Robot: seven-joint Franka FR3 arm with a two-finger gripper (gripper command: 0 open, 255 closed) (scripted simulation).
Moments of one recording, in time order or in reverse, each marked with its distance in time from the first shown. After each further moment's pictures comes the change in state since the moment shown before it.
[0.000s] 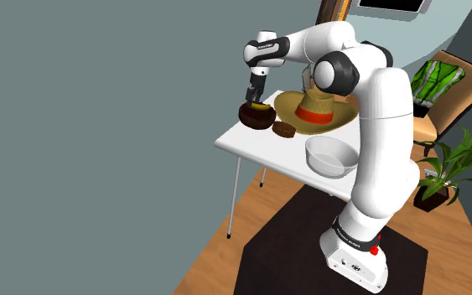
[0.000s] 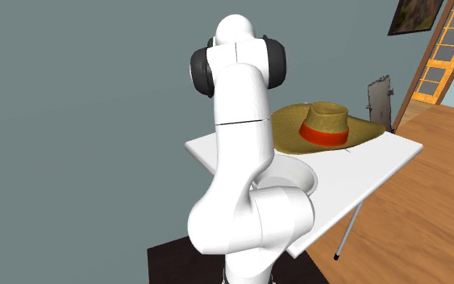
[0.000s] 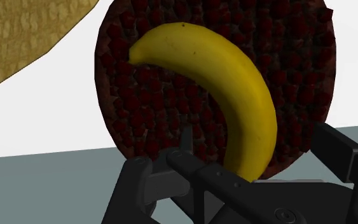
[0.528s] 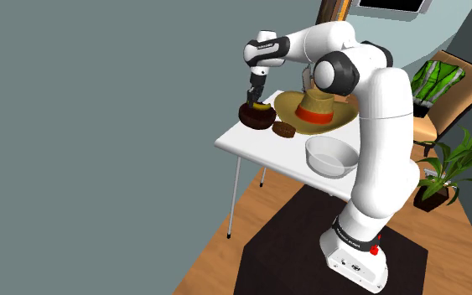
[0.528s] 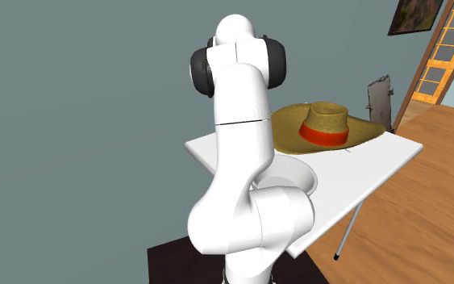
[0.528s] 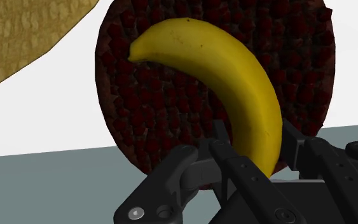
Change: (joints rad) arm 0.000 -0.001 0.000 0.002 0.000 -0.001 0.000
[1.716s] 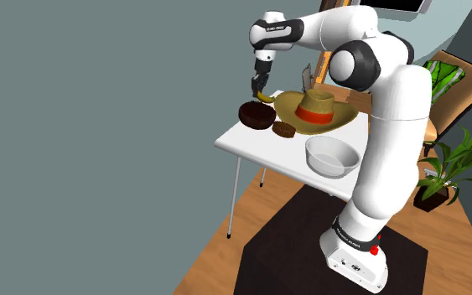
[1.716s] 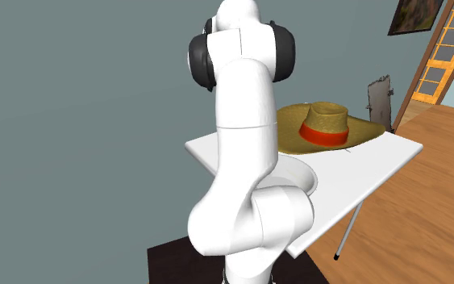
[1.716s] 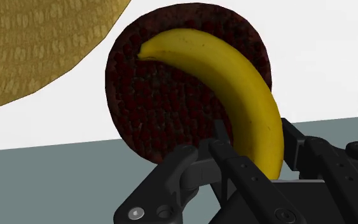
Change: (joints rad) arm 0.028 -0.144 -0.009 -0.029 -0.042 -0.110 0.035
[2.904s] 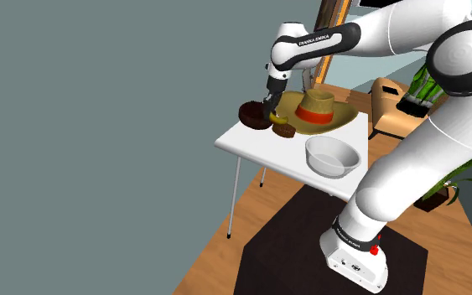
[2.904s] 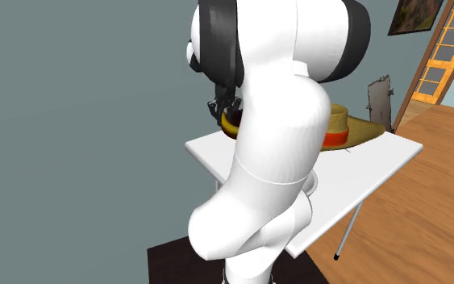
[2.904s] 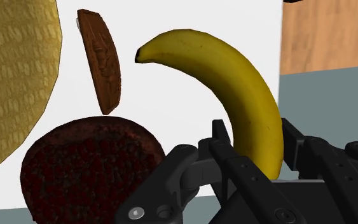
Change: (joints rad) arm 0.093 -0.560 0.071 -0.734 -0.151 0.200 0.189
